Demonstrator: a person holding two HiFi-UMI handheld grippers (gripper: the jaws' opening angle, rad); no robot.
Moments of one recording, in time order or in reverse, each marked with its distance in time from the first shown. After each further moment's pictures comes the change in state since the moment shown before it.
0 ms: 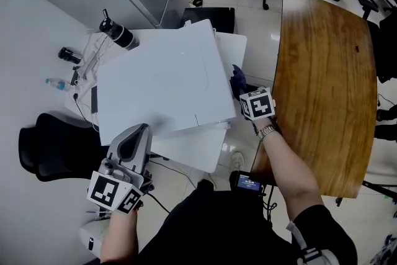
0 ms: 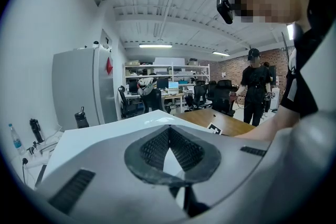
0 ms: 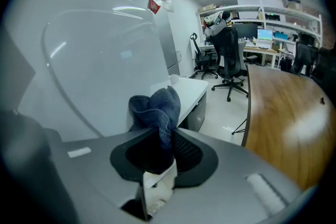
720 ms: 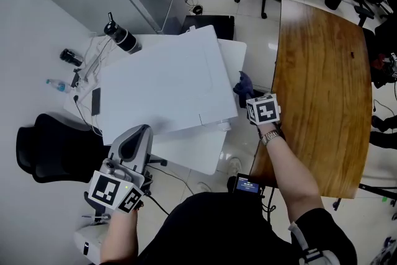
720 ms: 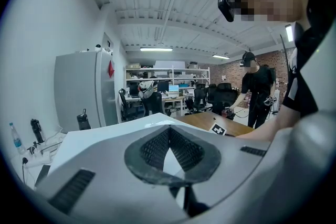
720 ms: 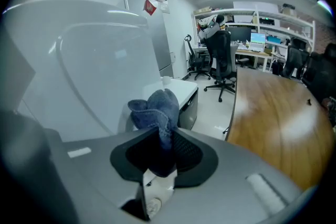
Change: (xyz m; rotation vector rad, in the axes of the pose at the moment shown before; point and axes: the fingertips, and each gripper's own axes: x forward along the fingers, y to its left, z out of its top) left arm -0.017 0.004 0.005 -0.007 -0.038 0.002; right arm -0.027 -0.016 -0.005 0.005 0.000 -0.077
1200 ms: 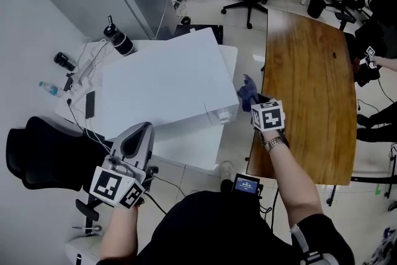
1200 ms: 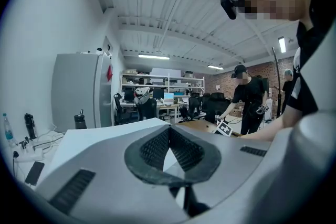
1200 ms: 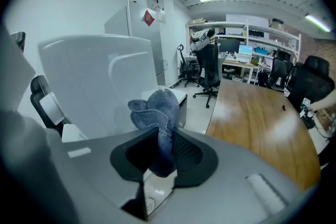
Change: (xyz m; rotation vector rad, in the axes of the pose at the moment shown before) left arm -0.043 0.002 -0.003 -0.032 -0.088 -0.070; right arm -0.079 0.011 -0.006 -0.002 -0.071 -0.120
